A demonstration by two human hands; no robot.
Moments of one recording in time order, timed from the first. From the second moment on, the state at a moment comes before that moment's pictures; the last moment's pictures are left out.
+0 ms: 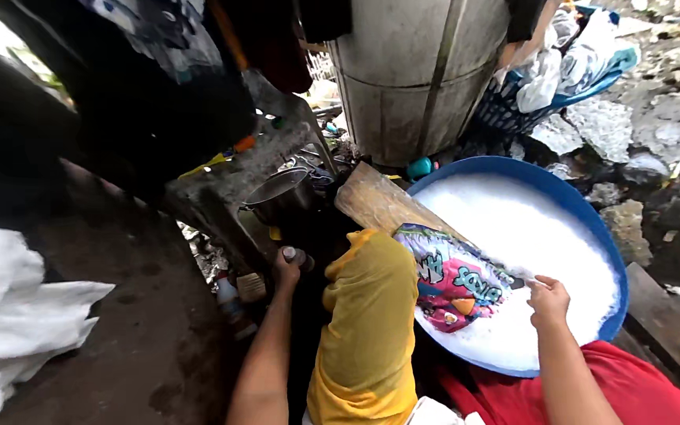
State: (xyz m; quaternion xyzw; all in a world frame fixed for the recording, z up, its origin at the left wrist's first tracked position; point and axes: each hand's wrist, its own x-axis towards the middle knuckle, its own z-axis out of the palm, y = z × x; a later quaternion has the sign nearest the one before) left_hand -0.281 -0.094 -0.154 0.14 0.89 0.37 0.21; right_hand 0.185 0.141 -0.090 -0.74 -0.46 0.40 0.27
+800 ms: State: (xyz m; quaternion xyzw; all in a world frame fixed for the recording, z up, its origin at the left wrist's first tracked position) left_hand -0.270 -0.039 0.019 0.40 0.83 0.39 0.07; right_hand 0.187 0.099 -0.155 -0.62 -0.63 0.26 -0.40
